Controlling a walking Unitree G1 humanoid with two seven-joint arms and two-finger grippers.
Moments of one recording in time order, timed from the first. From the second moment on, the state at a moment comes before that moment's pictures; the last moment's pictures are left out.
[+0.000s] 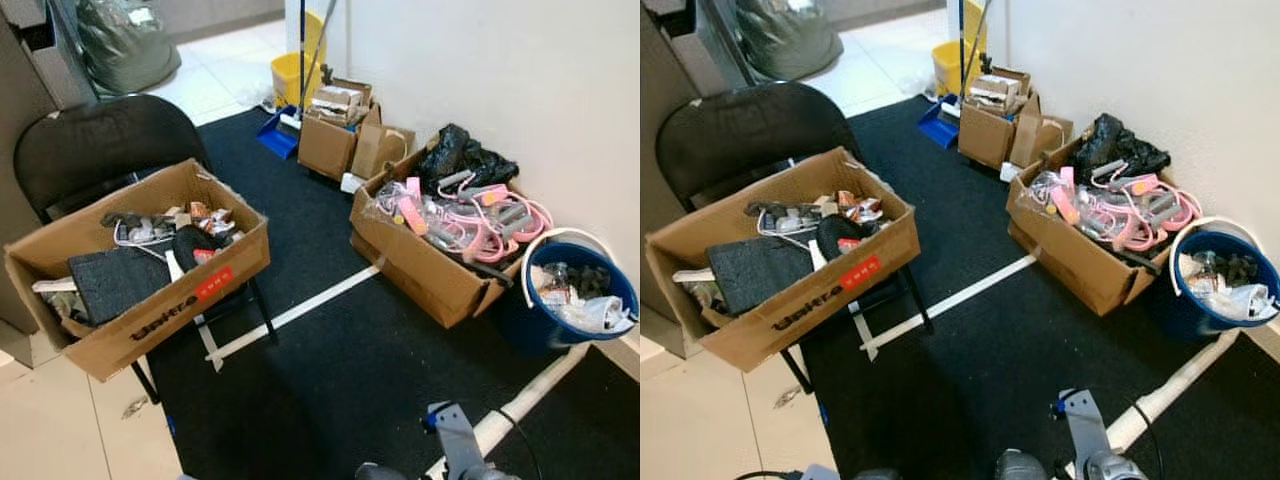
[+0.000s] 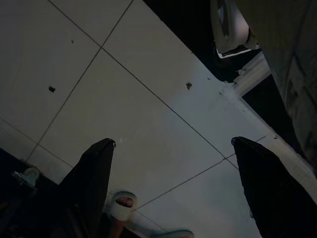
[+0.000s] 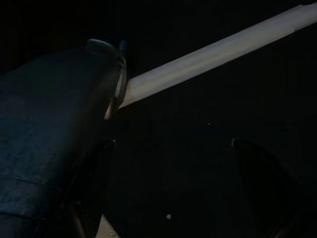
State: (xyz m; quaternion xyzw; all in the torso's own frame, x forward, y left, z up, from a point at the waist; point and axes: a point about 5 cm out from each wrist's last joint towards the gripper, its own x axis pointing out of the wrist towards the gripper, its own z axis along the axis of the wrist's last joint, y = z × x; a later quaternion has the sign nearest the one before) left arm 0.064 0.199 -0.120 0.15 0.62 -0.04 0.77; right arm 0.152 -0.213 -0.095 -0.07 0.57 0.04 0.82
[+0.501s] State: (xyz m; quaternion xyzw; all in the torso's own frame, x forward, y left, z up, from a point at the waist) left arm 0.066 0.198 -0.120 0.15 0.61 -0.04 0.77; right arm 0.150 -0.211 -0.096 -0.08 0.57 0.05 0.81
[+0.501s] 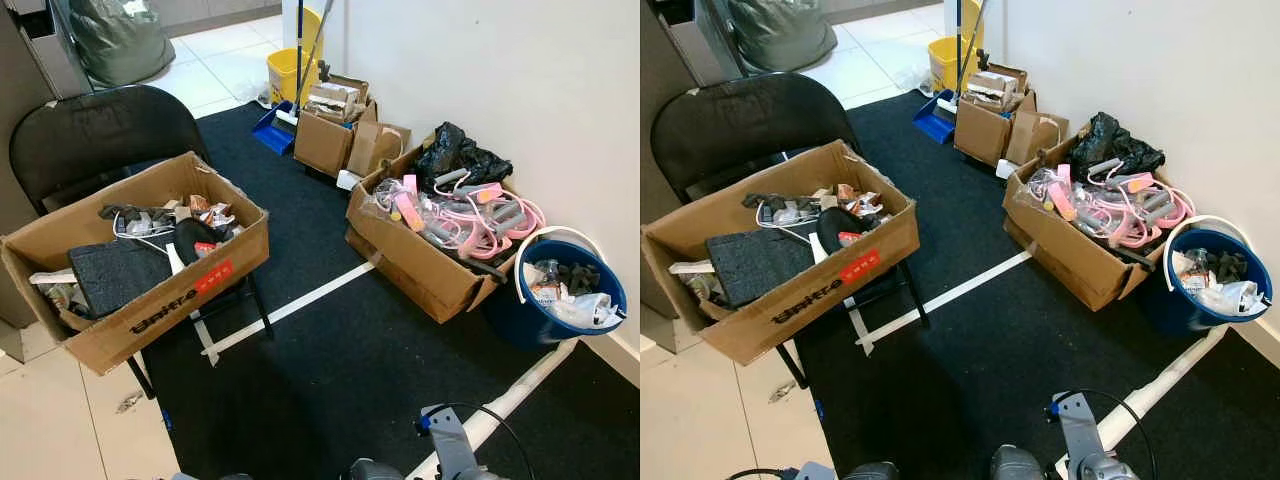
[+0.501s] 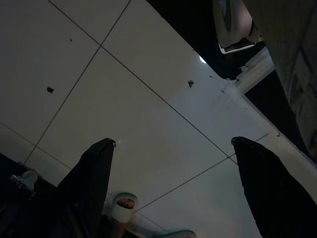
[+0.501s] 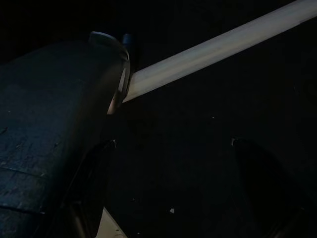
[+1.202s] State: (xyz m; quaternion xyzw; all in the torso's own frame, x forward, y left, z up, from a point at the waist) left arm 0.067 0.198 -0.120 0.15 0.61 -0.04 0.77; right arm 0.149 -0.212 -0.096 -0.08 0.57 0.05 0.81
